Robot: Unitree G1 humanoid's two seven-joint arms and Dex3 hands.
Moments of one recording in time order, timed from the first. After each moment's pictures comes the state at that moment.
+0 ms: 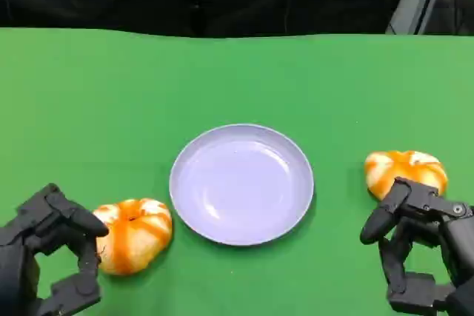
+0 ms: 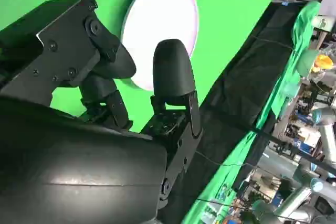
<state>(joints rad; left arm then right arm) 0.33 0.02 0.16 -0.20 0.03 -0.40 -0.02 0.36 -0.06 0.11 -0.61 -0.25 0.15 0.05</state>
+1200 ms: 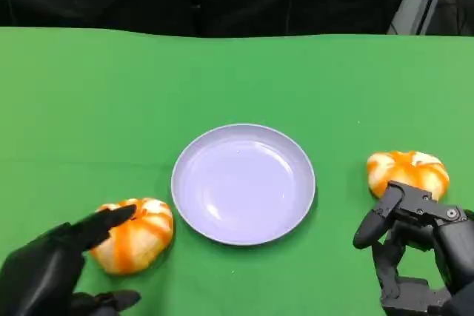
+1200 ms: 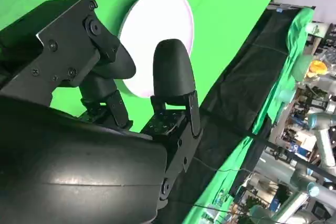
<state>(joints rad) 0.33 0.23 0.02 -0.31 0.69 -0.09 -0.03 0.38 -0.06 0.14 -0.63 -0.25 0.16 0.05</state>
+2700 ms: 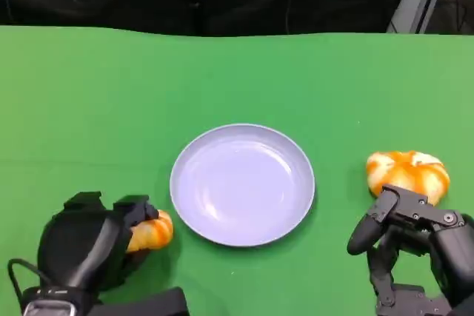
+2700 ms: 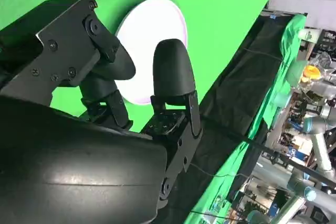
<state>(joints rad) 0.03 0.34 -0.28 0.06 0.90 0.02 0.34 0.41 -0.05 0.18 -0.69 -0.25 0.18 0.05</state>
